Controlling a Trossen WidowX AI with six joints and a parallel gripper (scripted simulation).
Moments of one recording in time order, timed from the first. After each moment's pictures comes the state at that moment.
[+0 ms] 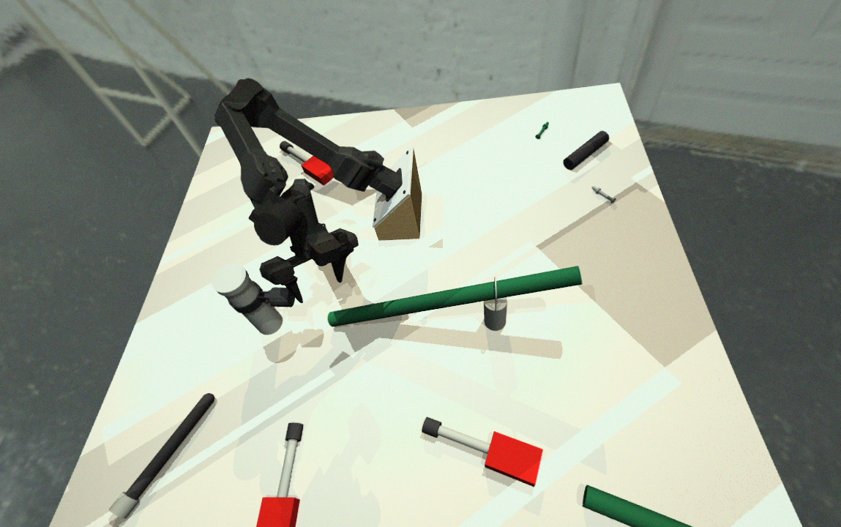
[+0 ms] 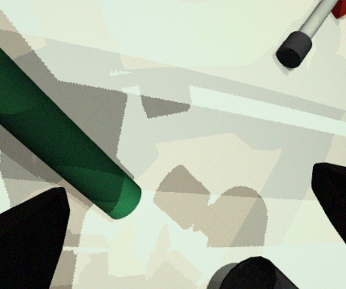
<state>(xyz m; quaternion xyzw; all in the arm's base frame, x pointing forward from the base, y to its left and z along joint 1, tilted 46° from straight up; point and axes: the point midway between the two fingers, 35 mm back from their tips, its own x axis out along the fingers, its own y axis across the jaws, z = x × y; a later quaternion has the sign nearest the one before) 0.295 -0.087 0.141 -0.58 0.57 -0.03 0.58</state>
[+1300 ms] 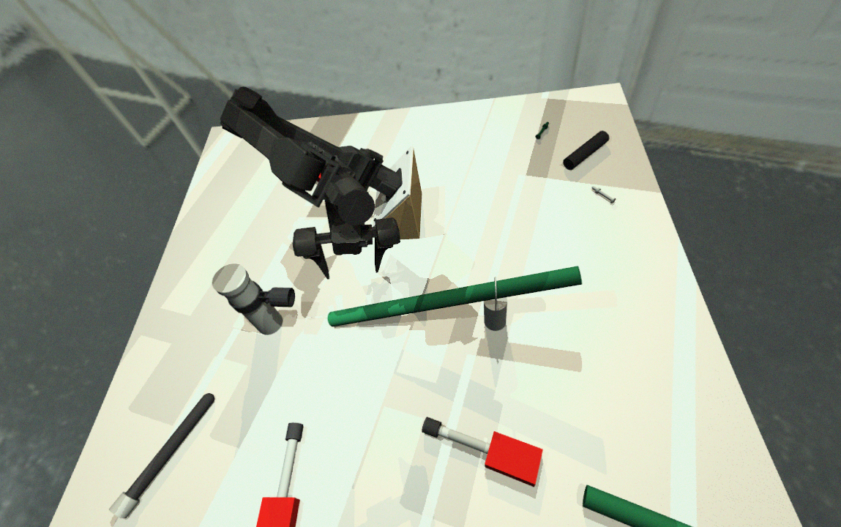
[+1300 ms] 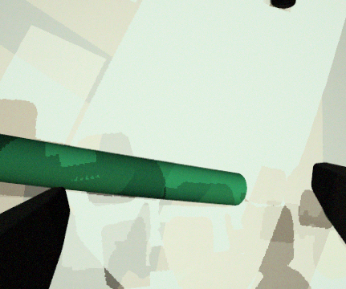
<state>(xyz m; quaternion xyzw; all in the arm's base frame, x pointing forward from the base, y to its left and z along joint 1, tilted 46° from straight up) 0.306 0.001 0.115 -0.39 0.56 -0.24 0.69</state>
